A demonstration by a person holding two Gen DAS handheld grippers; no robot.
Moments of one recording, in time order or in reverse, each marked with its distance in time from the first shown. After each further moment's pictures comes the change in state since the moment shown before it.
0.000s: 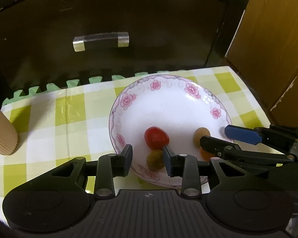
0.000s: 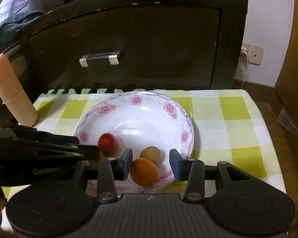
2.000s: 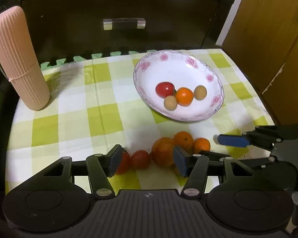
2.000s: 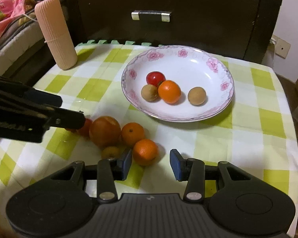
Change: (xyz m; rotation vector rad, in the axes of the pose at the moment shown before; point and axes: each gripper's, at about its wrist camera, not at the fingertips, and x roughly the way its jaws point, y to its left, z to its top) left arm -0.068 0.027 -0.058 0.009 0.062 -0.015; right arm -0.025 0.043 -0.060 -0.168 0.167 0.101
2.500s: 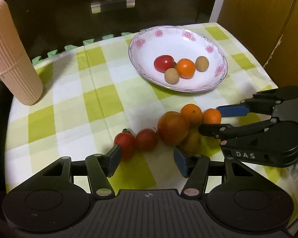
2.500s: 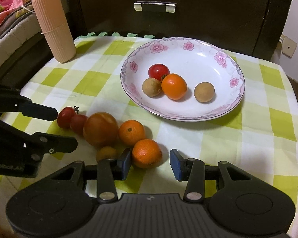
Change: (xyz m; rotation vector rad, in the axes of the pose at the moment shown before) left arm 0.022 0.000 -0.020 0.120 0.063 0.021; right arm 0.019 -0.001 0.001 -0.019 0.013 0.012
